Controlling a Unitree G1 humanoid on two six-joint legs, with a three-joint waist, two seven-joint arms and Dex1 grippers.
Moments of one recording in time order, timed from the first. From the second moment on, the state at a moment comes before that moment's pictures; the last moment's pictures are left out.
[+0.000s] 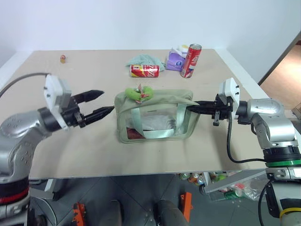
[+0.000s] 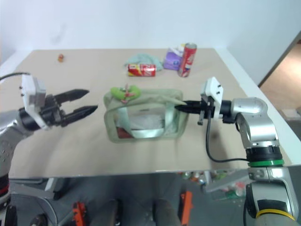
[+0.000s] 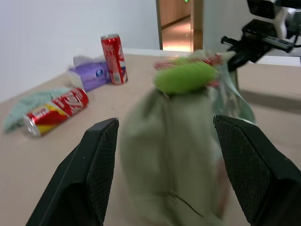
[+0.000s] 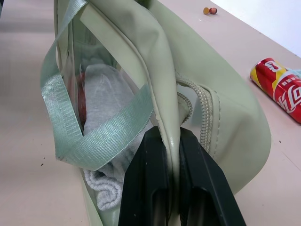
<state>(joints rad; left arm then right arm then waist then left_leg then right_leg) -0.28 0.67 0.33 -0.46 -0.67 0.63 -0.87 -0.69 -0.75 0.00 0.23 0.36 0.21 1.27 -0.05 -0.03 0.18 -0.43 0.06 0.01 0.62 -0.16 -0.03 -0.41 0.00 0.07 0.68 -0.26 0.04</state>
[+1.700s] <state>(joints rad) -0.31 0.57 0.10 -0.35 -0.59 0.51 -0.79 -0.79 -0.85 -0.10 -0.13 0.58 0.60 1.16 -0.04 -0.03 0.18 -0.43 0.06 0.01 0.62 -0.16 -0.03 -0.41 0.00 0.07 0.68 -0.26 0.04</state>
